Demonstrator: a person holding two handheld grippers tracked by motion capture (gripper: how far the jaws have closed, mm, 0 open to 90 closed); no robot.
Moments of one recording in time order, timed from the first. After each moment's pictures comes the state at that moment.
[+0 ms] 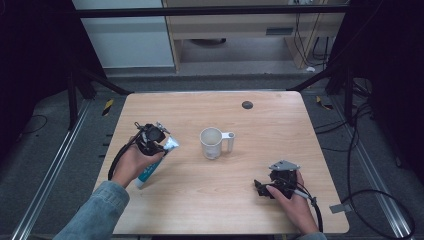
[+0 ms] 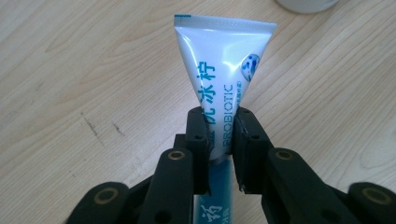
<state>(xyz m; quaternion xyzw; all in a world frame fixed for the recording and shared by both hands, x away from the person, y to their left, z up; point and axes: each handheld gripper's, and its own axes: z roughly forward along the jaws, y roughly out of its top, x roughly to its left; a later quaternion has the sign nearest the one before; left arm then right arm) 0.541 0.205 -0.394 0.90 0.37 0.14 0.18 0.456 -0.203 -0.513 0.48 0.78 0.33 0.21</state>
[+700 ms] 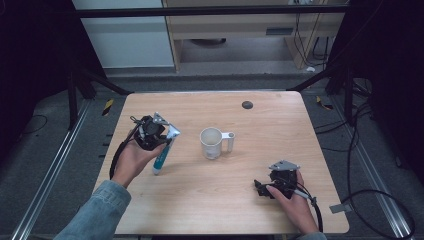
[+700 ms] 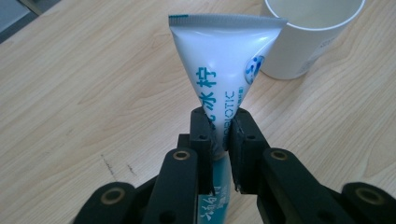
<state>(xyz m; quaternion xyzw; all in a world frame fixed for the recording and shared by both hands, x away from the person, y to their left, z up) 0.534 0.202 -0.362 0.88 0.36 0.18 0.26 0.456 -0.203 -0.513 0.48 0.78 0.33 0.21</state>
